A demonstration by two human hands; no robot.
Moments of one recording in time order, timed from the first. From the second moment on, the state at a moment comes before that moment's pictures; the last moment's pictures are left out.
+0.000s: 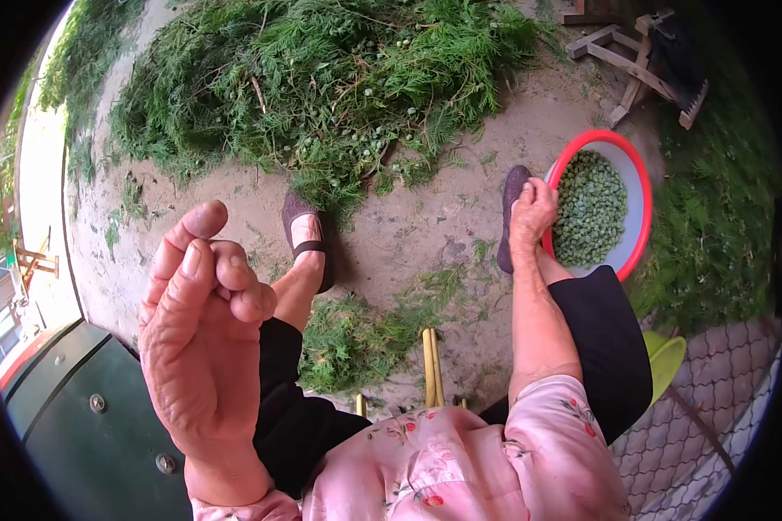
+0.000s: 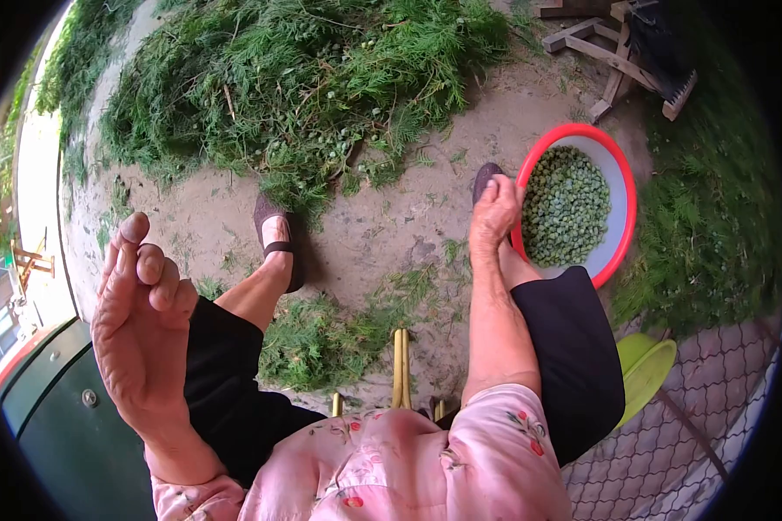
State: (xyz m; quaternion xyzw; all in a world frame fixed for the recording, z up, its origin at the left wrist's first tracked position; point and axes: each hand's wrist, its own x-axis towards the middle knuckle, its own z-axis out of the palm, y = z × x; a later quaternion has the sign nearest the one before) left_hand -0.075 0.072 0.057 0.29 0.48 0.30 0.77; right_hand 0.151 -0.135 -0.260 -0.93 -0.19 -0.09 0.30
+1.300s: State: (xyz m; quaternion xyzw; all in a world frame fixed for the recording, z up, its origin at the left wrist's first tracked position) left_hand -0.092 0.073 0.056 0.31 0.48 0.29 0.77; right_hand 0.075 -0.022 -0.345 -0.93 -0.21 0.19 0.24
